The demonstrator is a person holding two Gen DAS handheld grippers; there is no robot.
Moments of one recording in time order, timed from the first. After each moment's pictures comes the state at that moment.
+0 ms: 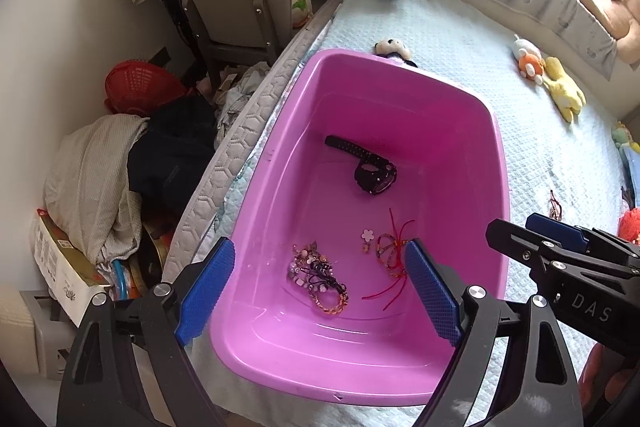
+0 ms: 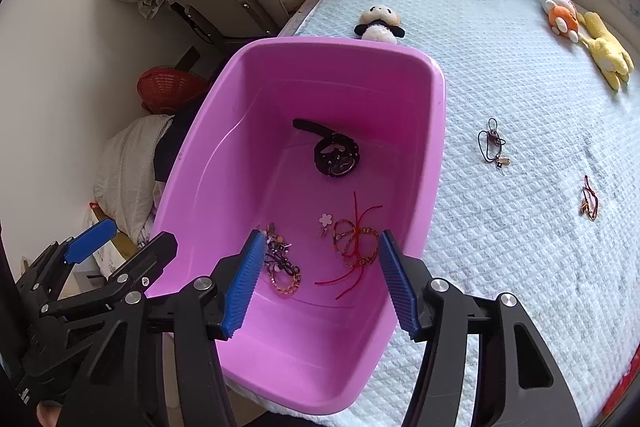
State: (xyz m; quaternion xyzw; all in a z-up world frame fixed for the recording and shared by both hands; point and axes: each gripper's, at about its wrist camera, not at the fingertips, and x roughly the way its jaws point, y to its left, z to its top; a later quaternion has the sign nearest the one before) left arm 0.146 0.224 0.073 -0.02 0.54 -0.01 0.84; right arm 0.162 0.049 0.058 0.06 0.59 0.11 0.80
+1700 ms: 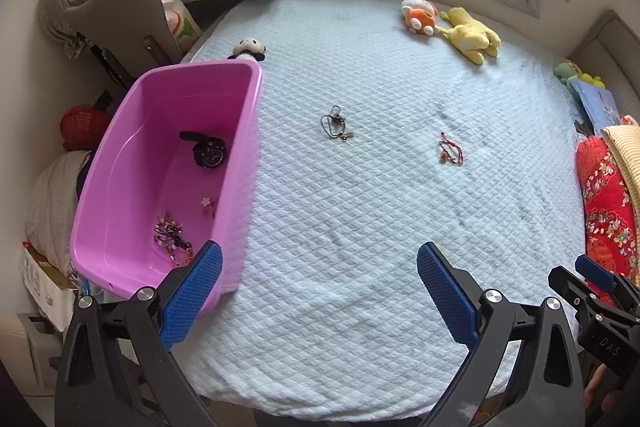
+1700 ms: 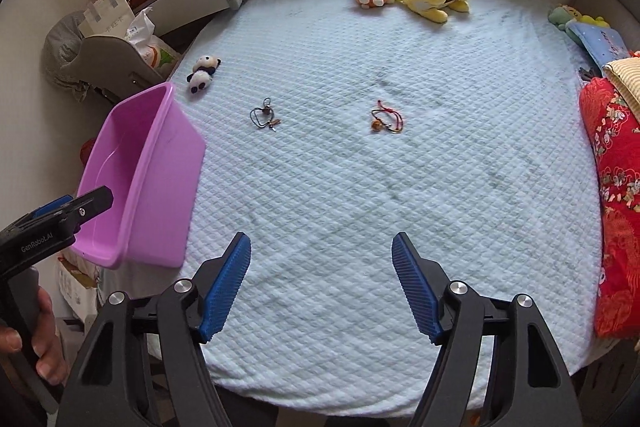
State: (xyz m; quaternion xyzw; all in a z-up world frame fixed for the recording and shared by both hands) left arm 0.027 -0.051 0.108 0.04 0.52 -0.08 0.85; right arm -0.057 -0.279 0.087 0.13 0.52 -0.03 0.85
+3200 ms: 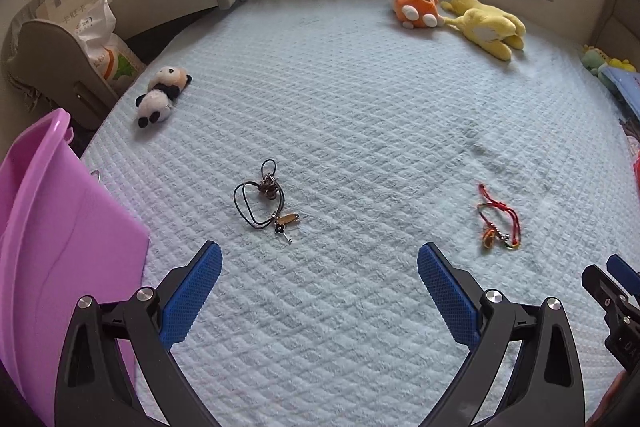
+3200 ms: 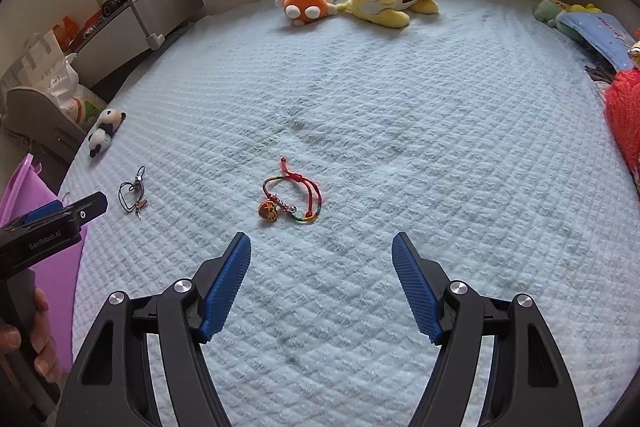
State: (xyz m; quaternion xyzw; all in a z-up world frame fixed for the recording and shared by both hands) left arm 0.206 -0.185 -0.088 0.08 0.46 -0.07 0.88; right arm 0.098 -0.417 -0.098 0.14 0.44 -0.08 0.88
